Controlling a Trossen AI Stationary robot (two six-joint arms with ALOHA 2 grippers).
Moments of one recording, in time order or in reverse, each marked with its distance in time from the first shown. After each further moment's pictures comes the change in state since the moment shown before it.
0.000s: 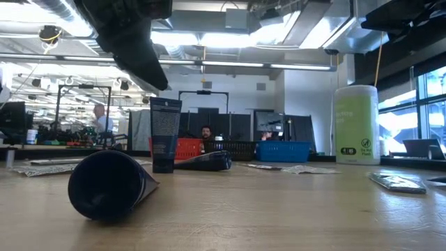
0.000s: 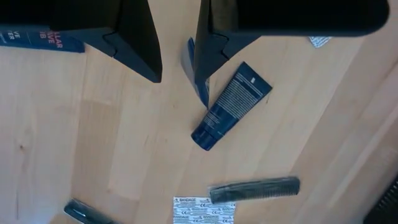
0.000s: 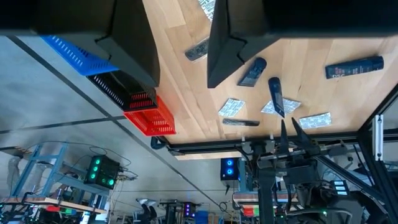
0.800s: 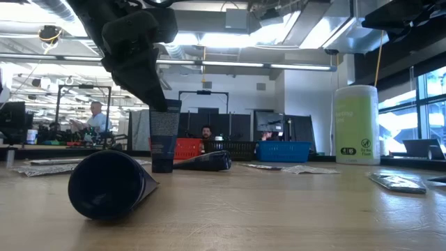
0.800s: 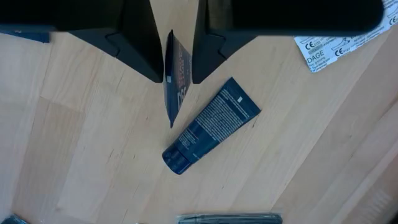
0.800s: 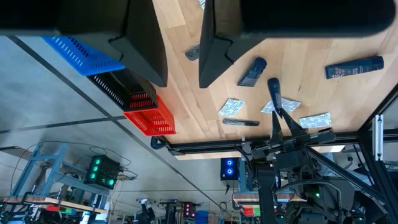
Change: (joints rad) left arm 0.035 0.081 -0.001 -0.022 -0.006 -0.113; right arm 0.000 0.000 0.000 0.000 0.000 -0.001
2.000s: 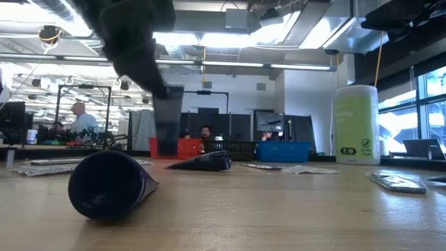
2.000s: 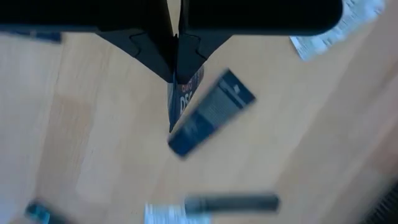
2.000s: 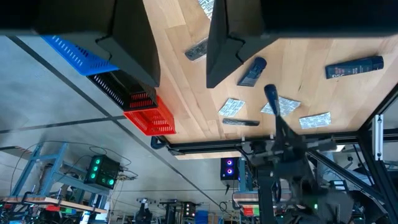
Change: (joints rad) left arm 0.013 -0.074 -0.002 -0.002 -0.004 0.060; right arm 0.000 0.000 0.000 0.000 0.000 0.000
